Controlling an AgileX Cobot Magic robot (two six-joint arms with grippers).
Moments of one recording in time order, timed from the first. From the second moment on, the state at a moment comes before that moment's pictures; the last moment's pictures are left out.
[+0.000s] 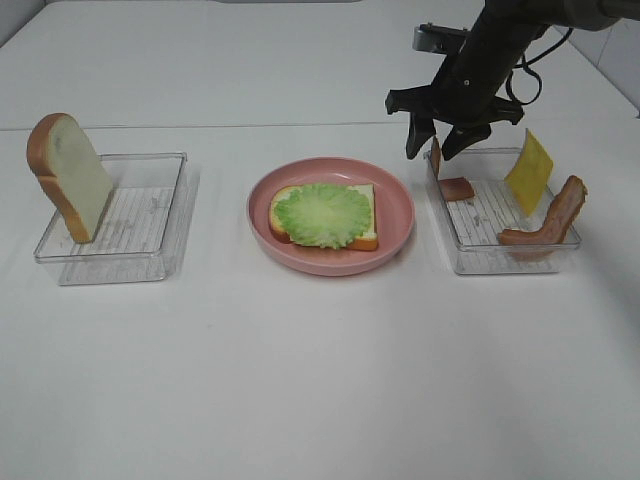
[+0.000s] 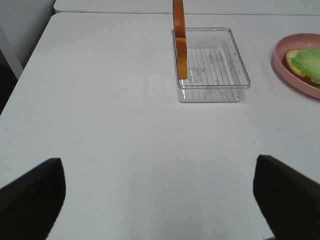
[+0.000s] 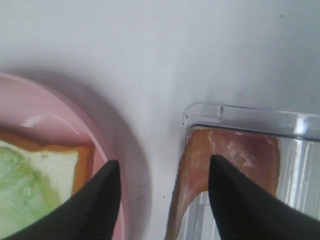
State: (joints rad) left arm 0.01 0.00 -0.52 0.04 1.08 -0.05; right arm 0.21 2.39 -2.04 0.13 0.96 0.01
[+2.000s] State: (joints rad) left arm 0.01 0.00 -0.52 0.04 1.08 -0.05; right arm 0.45 2.12 -1.77 0.59 0.81 -0.17
